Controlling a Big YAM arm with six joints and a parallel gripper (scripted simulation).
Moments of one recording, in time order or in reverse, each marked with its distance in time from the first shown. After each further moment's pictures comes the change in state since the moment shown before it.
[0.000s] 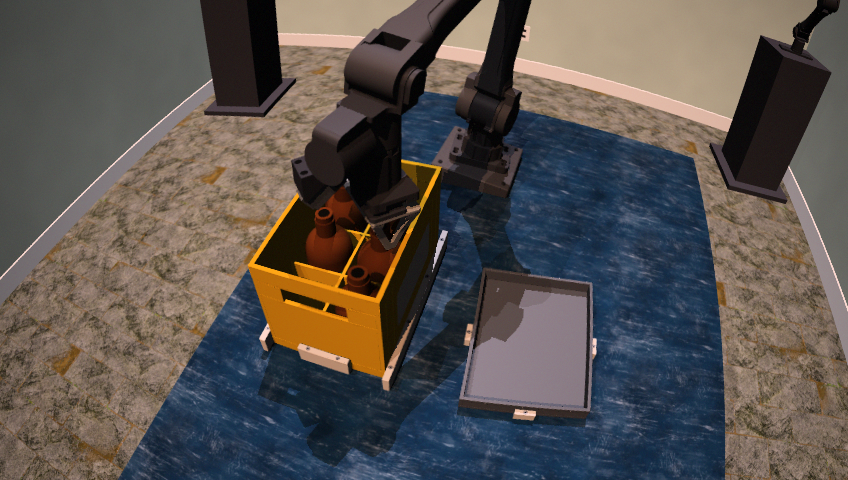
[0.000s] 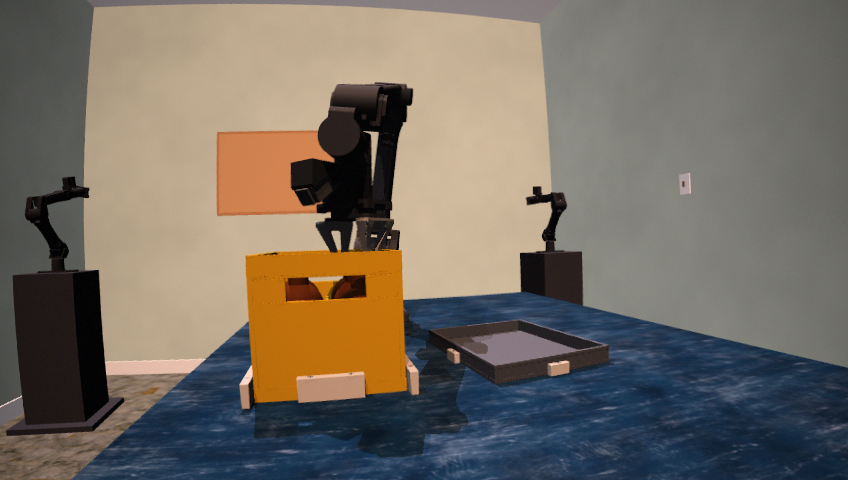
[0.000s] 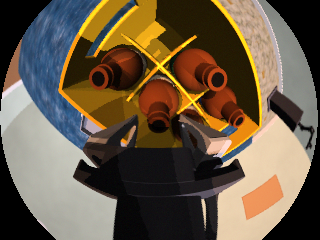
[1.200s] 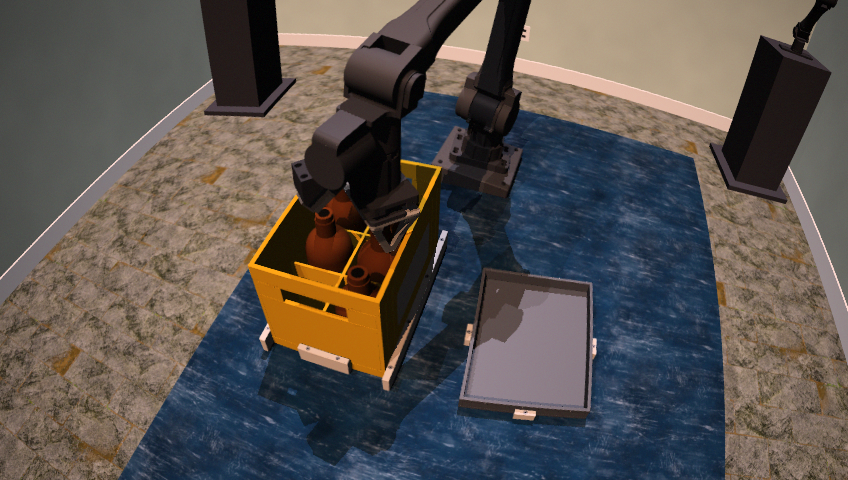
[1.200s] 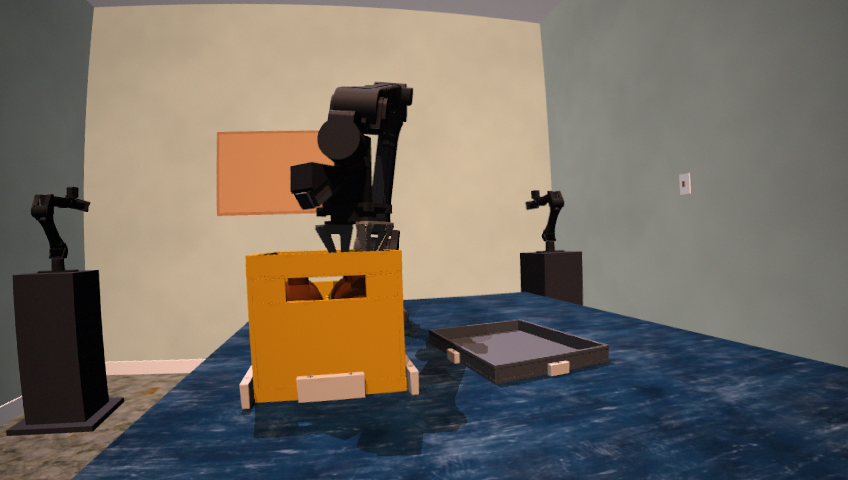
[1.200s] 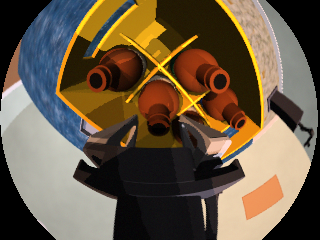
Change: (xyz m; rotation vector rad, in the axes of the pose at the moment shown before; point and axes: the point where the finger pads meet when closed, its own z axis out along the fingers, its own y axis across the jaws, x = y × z) arm -0.001 0.000 0.005 0.000 0.000 0.001
